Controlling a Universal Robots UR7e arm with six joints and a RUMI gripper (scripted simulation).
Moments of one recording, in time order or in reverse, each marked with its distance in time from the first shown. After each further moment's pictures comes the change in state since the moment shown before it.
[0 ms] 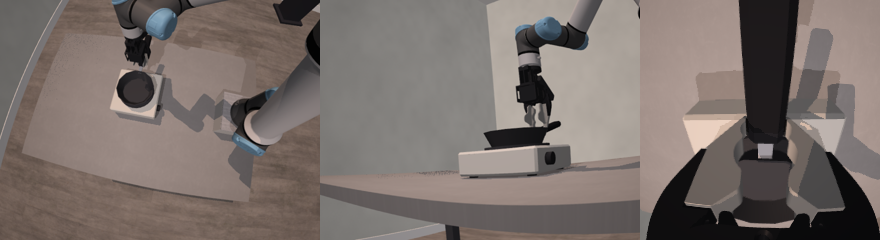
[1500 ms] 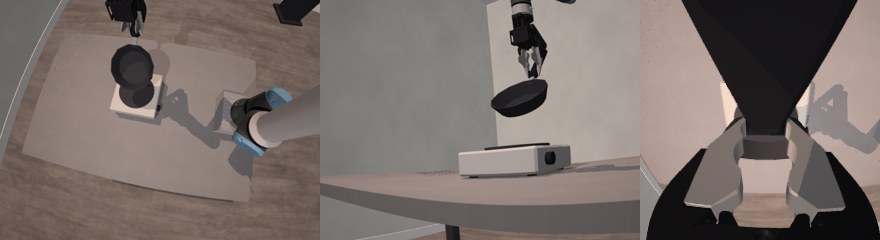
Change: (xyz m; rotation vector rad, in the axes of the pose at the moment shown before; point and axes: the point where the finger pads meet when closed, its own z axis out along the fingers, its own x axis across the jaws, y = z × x) arm 0.000 0.000 -0.196 0.001 -0.002 0.000
